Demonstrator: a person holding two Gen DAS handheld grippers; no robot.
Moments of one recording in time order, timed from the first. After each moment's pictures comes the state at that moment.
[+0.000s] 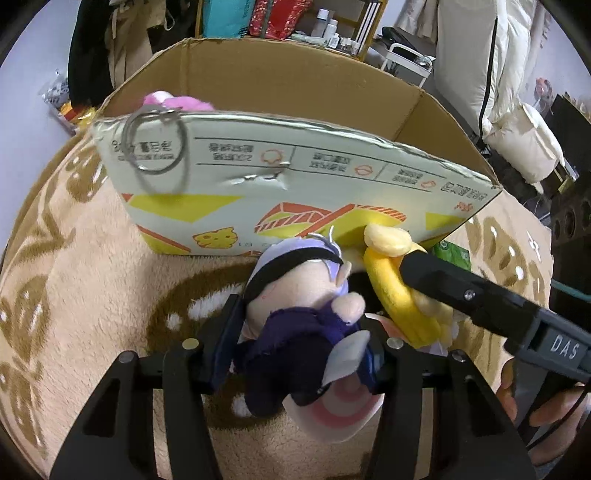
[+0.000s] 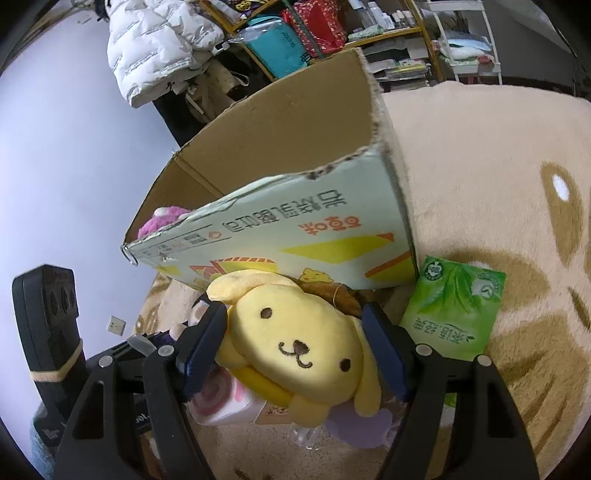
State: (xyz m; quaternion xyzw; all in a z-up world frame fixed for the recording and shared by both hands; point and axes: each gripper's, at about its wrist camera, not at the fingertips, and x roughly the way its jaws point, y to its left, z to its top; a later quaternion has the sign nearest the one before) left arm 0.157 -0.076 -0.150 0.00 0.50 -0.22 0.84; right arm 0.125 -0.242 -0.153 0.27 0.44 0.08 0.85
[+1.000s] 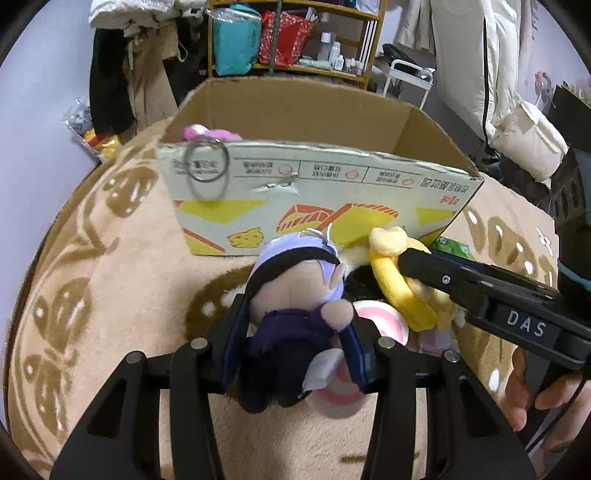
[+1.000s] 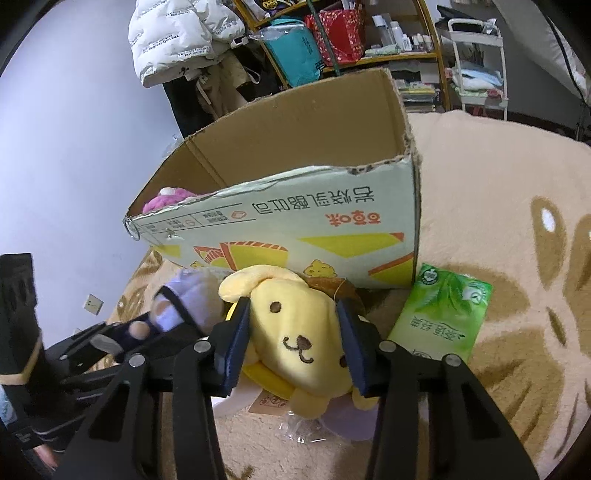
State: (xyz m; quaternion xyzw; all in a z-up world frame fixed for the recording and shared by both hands) left arm 0.118 -0.059 -0.125 0.04 0.45 -0.18 0.87; right arm 0.117 -0.232 -0.139 0.20 0.43 0.07 0.88
